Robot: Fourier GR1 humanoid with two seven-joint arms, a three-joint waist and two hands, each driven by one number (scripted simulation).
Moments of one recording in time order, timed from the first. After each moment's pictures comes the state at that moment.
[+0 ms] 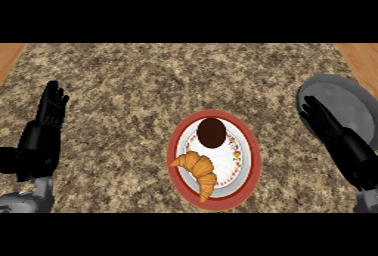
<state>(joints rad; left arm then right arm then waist) -0.09 0.37 -0.10 -1.64 0.14 0.36 0.02 -0.03 -0.46 0.10 -1.67 -0.29 0.09 0.10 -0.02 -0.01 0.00</state>
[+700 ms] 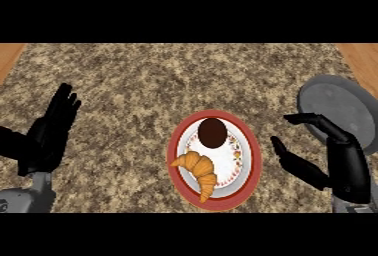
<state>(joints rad) -0.11 0.36 -0.07 -1.60 0.28 0.24 0.16 -0.01 -0.32 0.17 -1.81 0.18 -0.32 -0.12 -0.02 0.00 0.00</state>
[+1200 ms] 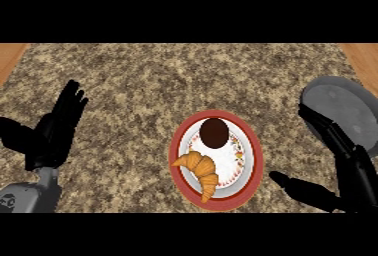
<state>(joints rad) -0.15 0.33 -0.07 -1.59 0.27 0.23 0.19 0.05 -0.42 0.25 -1.99 0.51 -0.29 0.09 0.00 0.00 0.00</state>
